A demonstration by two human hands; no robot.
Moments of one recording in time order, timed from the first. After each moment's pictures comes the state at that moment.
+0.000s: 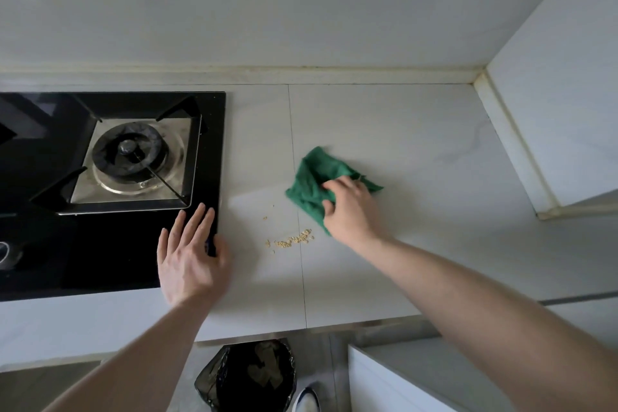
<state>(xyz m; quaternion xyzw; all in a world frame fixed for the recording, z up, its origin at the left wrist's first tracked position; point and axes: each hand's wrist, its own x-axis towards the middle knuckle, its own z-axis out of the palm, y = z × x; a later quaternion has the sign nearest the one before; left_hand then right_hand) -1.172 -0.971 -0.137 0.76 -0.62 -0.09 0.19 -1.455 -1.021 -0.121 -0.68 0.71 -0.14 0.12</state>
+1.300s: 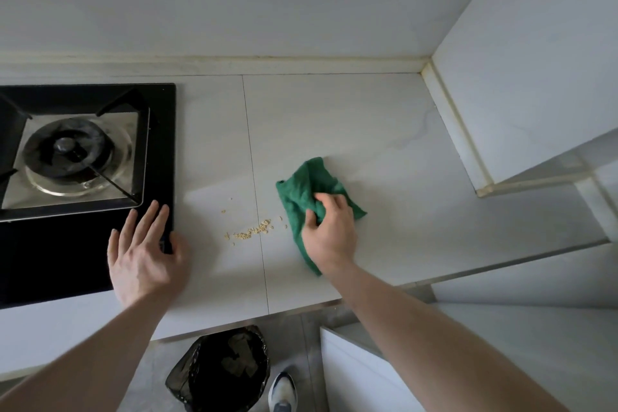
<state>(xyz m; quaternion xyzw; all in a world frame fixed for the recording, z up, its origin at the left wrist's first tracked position) -1.181 -0.968 -0.128 0.76 -0.61 -0.10 0.20 -1.458 -0.950 -0.109 -0.48 0.82 -0.26 0.16</state>
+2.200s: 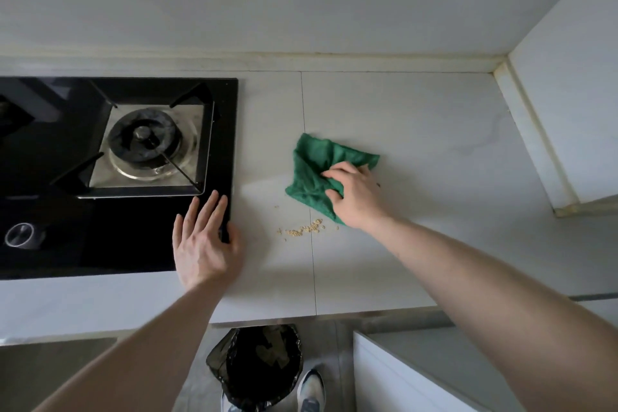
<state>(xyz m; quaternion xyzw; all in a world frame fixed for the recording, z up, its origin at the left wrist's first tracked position) -1.175 -0.974 -0.138 0.75 -0.63 -0.09 0.19 -1.459 -1.036 -0.114 -0.70 0.68 -0.11 0.20</state>
